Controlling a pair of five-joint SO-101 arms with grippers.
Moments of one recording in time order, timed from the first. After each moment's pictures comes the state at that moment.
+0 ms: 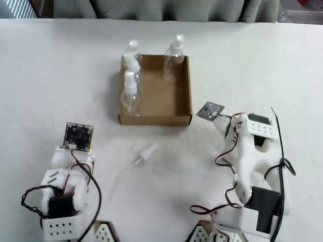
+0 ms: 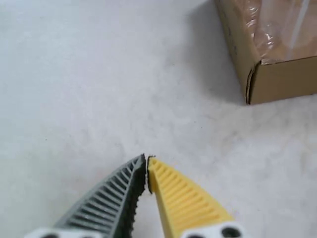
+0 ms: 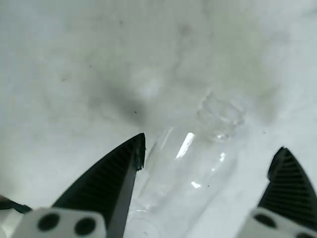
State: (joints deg) left arm -12.8 -104.0 97.1 55.0 -14.2; right arm 11.3 -7.0 41.3 63.2 65.5
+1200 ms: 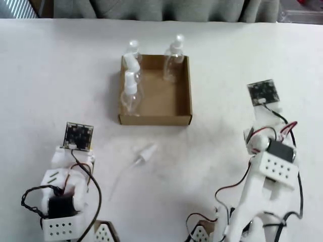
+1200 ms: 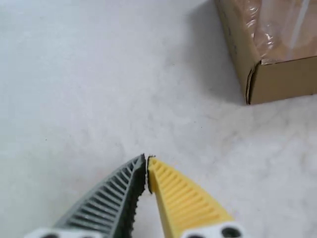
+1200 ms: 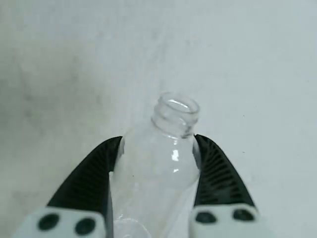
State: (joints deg) left arm -12.8 -104.0 97.1 55.0 -14.2; right arm 21.6 -41.7 53.7 46.8 32.1
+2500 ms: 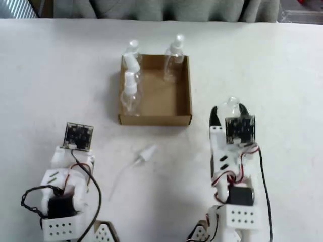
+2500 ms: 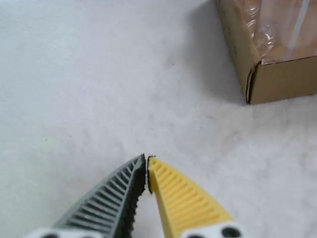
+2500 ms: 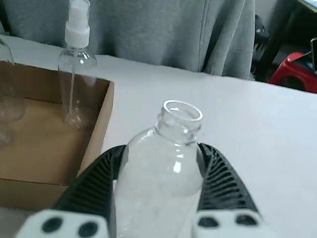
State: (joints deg) left arm -12.8 -104.0 97.1 55.0 -14.2; right arm 0.8 -86.3 90.5 14.4 13.3
